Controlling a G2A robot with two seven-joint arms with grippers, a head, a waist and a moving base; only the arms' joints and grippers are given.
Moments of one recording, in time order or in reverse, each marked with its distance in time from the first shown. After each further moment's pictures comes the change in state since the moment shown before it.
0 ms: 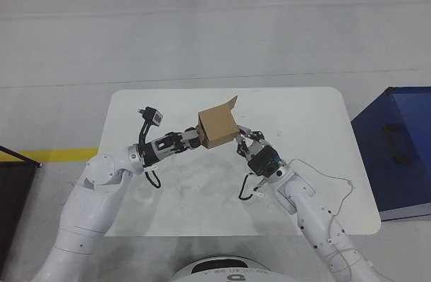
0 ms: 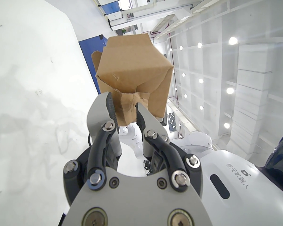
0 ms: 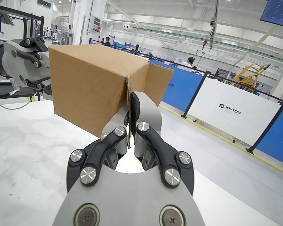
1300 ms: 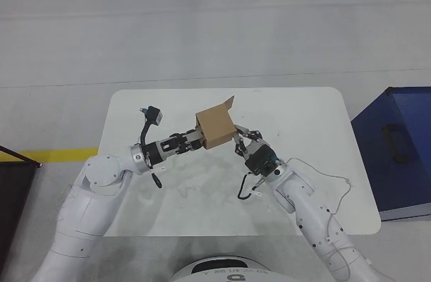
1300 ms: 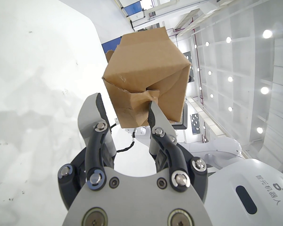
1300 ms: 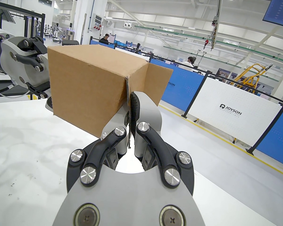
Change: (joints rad) left arm 0.015 0.015 0.004 -0.087 0.184 0.074 0.066; right arm 0.010 -0.001 -0.011 0.007 -0.008 0.005 0.005
